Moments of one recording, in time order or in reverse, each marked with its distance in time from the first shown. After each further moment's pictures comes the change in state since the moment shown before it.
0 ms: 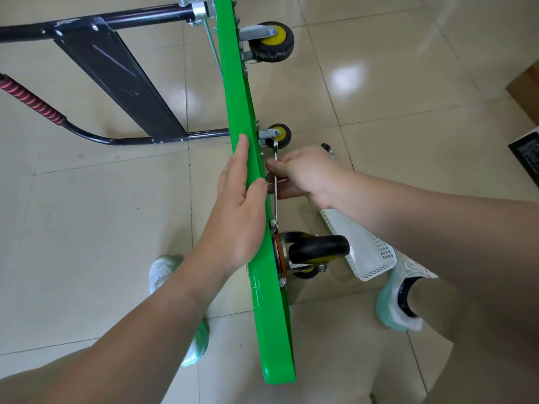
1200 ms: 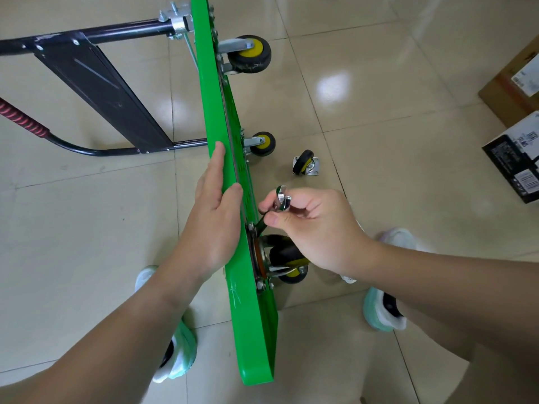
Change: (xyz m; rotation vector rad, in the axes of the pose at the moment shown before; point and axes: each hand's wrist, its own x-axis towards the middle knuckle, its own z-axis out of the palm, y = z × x) left_hand -0.002 0.003 0.002 0.017 0.009 -0.006; right_hand -0.109 0.039 -0.023 -0.118 -0.018 -0.564
